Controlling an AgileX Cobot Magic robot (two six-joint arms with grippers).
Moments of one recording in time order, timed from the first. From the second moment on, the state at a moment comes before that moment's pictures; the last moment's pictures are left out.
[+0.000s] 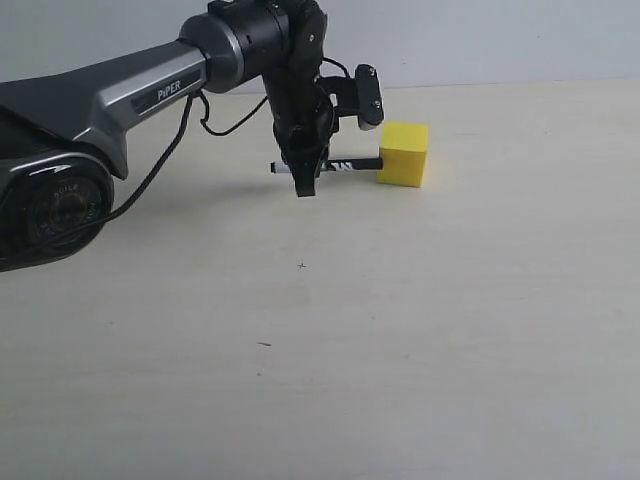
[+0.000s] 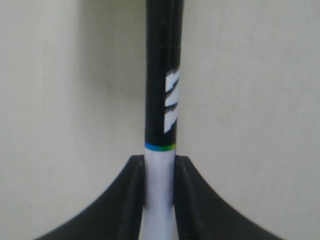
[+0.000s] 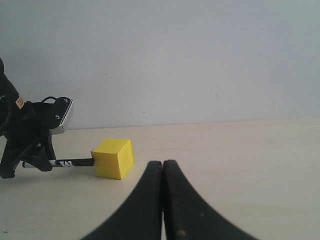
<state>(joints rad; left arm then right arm) -0.62 2.60 -2.39 0.08 1.13 0.93 -0.01 0.00 0.00 -0.08 0.14 0.14</state>
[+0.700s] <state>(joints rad) -0.51 2.51 -2.39 -0.05 1.16 1.10 -0.01 0.00 0.00 -0.08 0.14 0.14</state>
